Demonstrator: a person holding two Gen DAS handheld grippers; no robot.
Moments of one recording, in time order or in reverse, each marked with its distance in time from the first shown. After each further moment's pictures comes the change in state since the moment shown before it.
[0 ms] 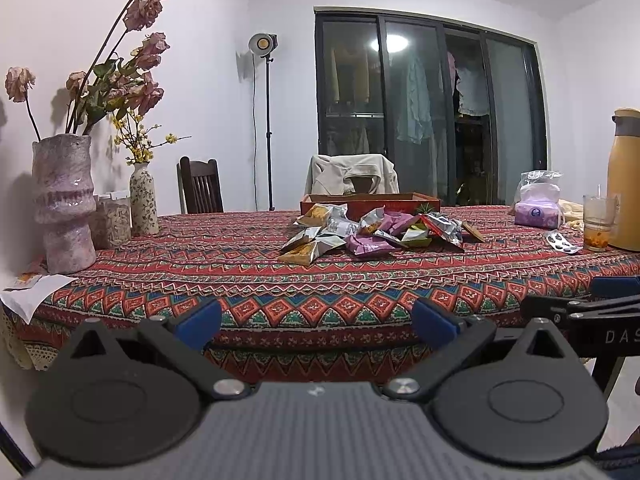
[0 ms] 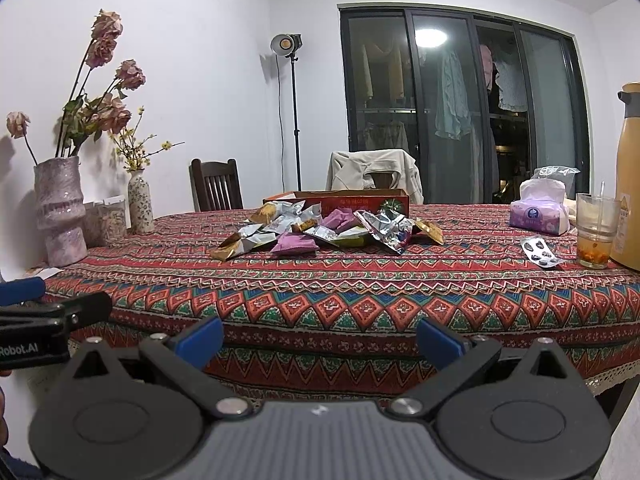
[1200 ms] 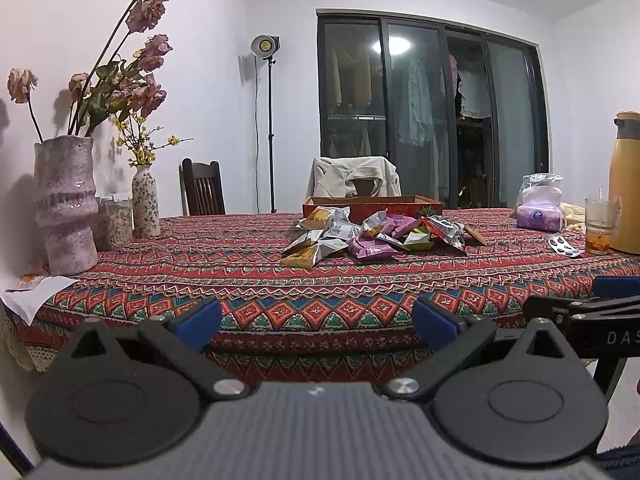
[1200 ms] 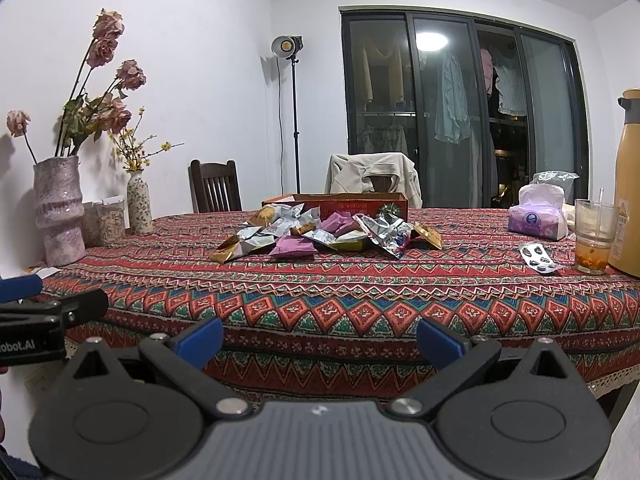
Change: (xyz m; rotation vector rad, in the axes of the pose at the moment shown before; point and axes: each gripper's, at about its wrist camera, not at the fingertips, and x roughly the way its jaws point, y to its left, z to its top) left arm 0.000 0.005 0.003 -0.004 -0.002 0.001; right arm 0.000 0.000 0.001 -0.011 -0.010 -0.004
